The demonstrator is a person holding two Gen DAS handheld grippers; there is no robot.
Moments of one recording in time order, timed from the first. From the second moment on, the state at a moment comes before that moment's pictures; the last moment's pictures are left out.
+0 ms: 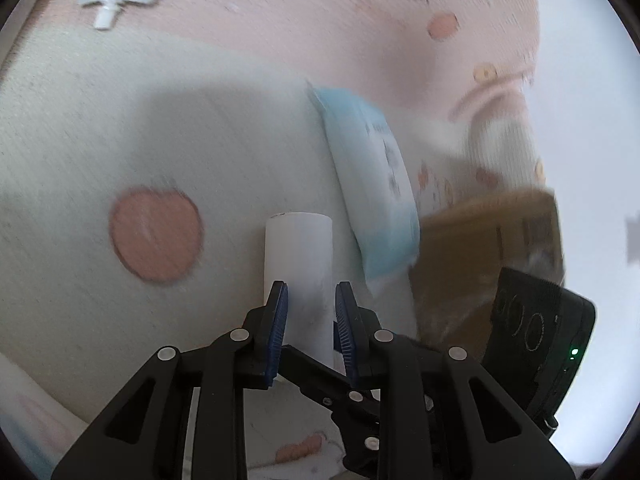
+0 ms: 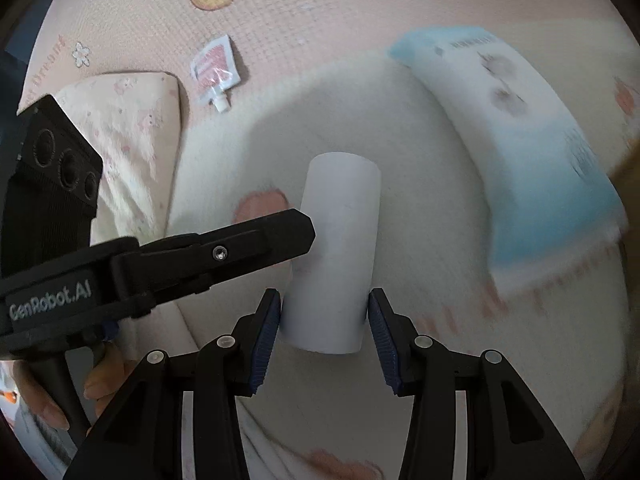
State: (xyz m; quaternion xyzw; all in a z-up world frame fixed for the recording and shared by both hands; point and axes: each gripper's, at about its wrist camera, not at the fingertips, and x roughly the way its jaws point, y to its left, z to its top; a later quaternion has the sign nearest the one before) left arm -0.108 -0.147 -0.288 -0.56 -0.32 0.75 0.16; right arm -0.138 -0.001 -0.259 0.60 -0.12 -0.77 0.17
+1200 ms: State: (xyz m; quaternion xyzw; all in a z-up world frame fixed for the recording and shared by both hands) left arm -0.075 -0.116 -0.319 -0.59 -0.39 0.68 0.19; right arm -0.061 0.040 -0.265 0.61 -0.13 -0.76 0.17
